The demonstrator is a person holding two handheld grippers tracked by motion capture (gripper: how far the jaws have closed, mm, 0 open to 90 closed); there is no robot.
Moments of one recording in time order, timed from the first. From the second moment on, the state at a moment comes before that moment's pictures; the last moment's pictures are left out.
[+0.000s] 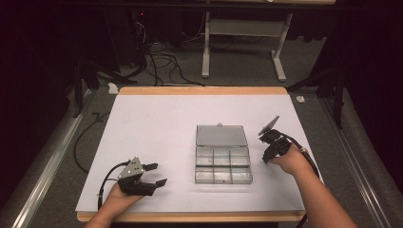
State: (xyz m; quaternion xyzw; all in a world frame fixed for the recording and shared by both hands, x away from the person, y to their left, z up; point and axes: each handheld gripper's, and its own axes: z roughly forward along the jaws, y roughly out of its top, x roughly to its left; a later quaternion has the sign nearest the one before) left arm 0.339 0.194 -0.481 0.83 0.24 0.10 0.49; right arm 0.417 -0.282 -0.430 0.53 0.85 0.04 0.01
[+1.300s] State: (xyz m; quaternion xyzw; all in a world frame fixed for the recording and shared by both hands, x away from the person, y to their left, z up) left arm 0.339 0.194 -0.481 0.83 0.24 0.10 0.49; right arm 0.418 -0.275 -0.421 0.52 0.85 0.03 0.01
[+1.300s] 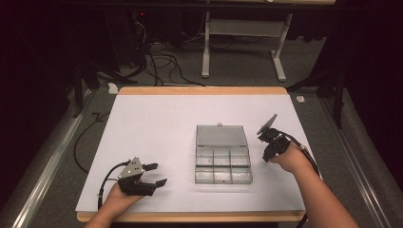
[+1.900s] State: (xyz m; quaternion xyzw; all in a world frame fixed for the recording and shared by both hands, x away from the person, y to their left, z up) left arm 0.339 0.194 -0.481 0.83 0.24 0.10 0.49; right arm 0.411 -0.235 -0.383 0.47 0.88 0.04 0.03
